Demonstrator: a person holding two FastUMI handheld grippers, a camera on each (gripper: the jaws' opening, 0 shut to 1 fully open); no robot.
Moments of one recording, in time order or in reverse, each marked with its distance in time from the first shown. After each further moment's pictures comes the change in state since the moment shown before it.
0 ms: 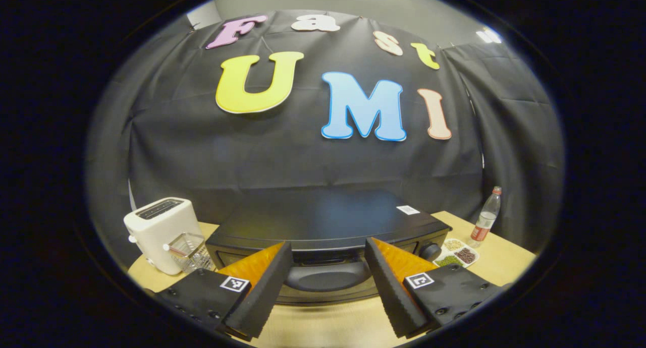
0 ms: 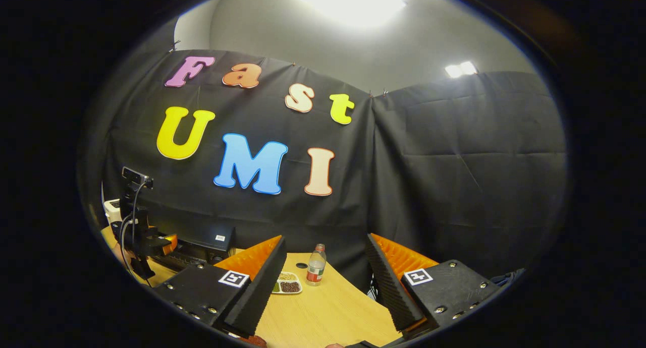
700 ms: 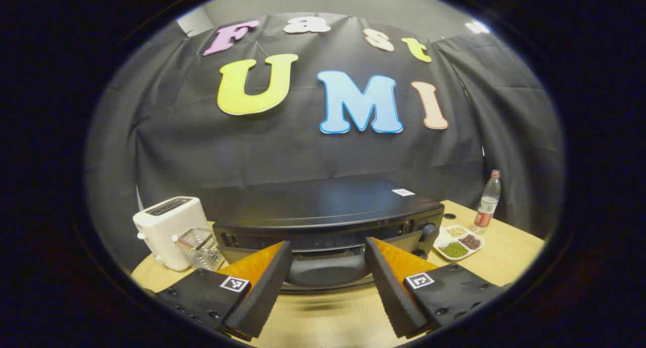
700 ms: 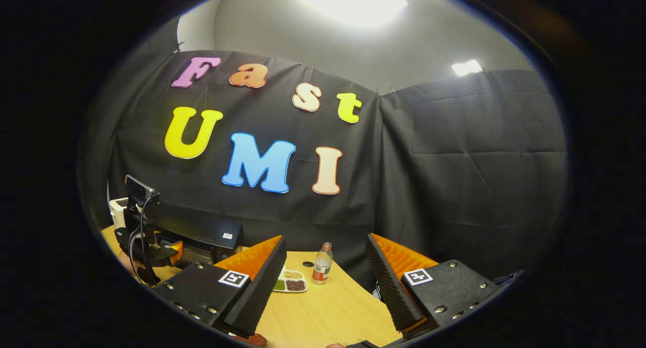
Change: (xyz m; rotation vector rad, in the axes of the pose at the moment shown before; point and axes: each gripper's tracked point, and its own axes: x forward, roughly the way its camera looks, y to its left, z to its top) left arm -0.037 -0.010 -0.023 0.055 -0.005 0.025; right arm -0.003 0.003 -0.002 0.011 0.001 0.060
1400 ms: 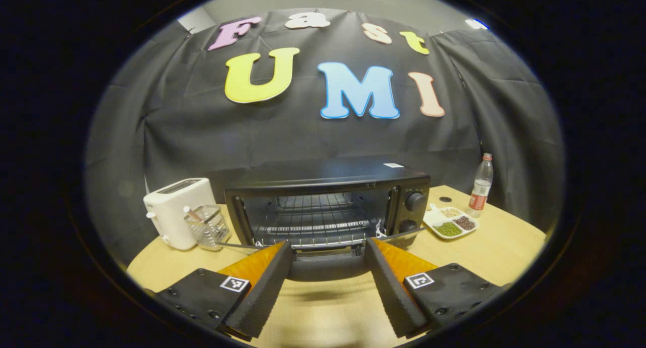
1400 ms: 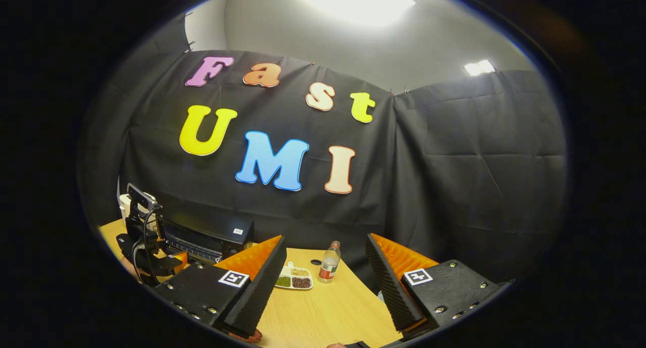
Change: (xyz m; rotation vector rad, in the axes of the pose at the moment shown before) left arm -0.048 -0.011 -0.047 -0.006 0.070 0.024; right arm -0.007 0.001 -0.004 -0.034 0.013 0.092
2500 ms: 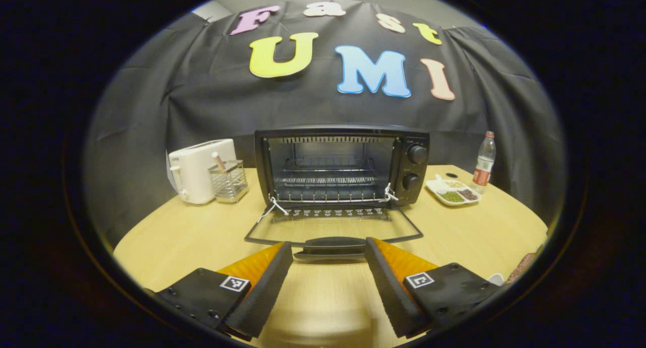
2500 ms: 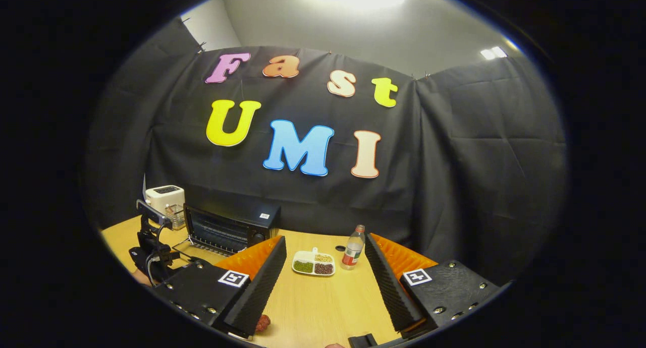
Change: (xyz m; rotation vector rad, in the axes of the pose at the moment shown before) left arm -0.081 0.001 -0.069 -0.043 0.094 0.086; right arm -0.011 0.013 -0.036 0.074 0.080 0.187
